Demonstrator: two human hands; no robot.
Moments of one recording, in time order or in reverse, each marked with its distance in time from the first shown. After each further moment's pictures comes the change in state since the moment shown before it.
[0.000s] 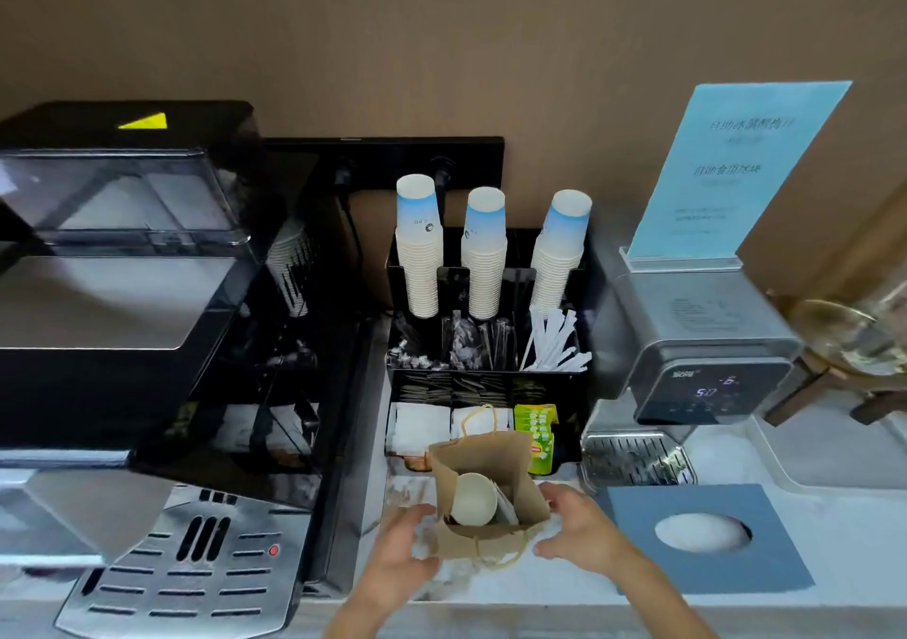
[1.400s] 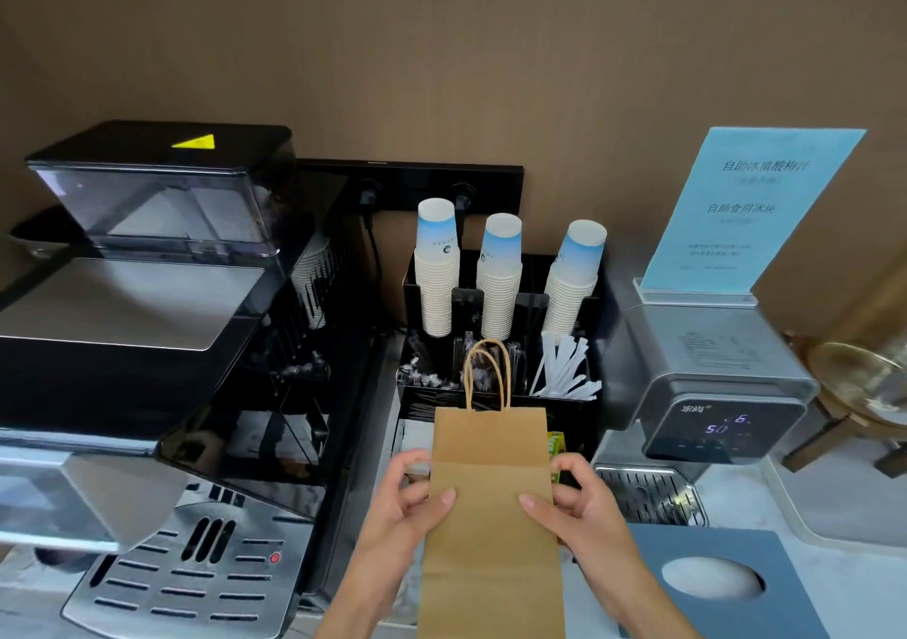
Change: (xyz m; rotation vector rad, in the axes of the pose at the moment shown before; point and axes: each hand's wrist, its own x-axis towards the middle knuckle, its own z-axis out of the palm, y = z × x) left_hand -0.050 0.092 -0.041 -0.900 0.119 0.183; right_hand -0.061 -0.078 -0.039 0.943 0.122 -0.199
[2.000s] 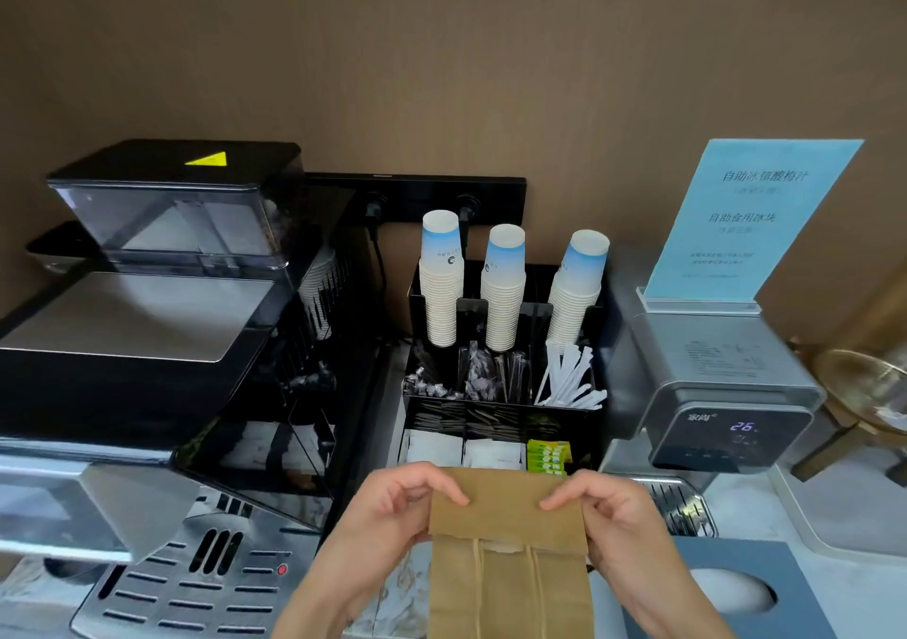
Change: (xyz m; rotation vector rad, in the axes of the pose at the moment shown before) left_hand -0.026 0.065 -0.006 0.140 -0.247 0.044; right_hand -0.023 -0.038 0.003 -0.040 -0.001 -0.124
